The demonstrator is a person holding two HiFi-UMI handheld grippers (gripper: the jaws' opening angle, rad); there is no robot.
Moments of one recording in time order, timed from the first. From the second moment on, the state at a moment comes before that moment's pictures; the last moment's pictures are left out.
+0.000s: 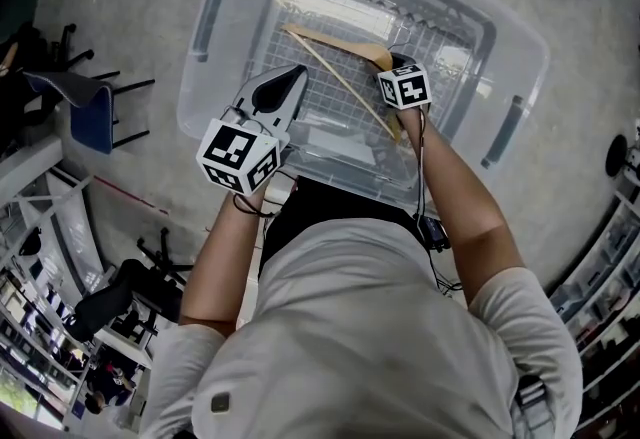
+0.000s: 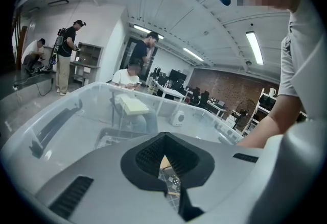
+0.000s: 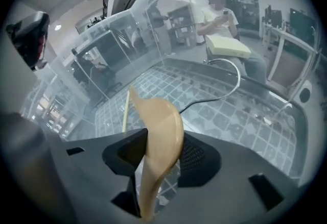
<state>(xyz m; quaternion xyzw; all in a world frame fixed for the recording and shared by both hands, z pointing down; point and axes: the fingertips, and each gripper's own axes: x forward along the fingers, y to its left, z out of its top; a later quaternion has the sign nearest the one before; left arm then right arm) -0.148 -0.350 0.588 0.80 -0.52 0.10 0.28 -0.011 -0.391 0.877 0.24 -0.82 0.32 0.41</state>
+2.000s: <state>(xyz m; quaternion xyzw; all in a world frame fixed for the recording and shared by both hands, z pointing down) -0.163 -0.251 0.469 0.85 -0.49 0.05 0.19 -0.043 -0.329 0.525 0.33 -0.92 0.09 0.19</state>
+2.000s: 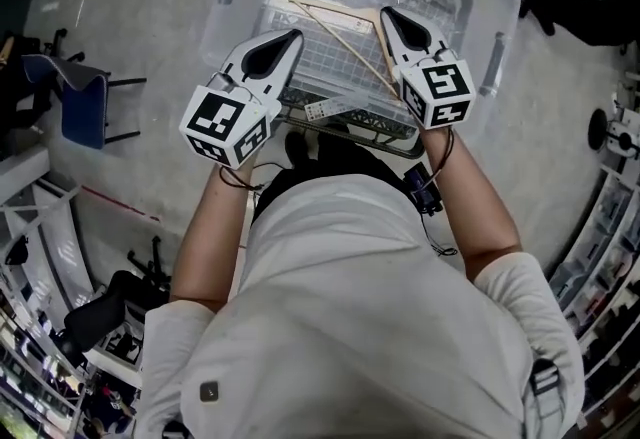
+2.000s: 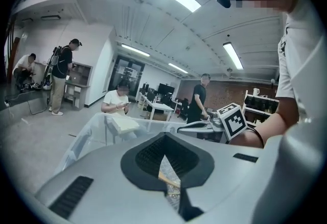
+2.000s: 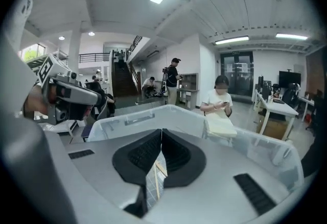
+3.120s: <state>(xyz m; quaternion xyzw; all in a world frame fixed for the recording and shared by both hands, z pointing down) -0.181 -0.059 0.372 0.89 -0.44 0.01 0.09 -0.038 -0.092 0.384 0.35 -0.93 0.01 0.07</state>
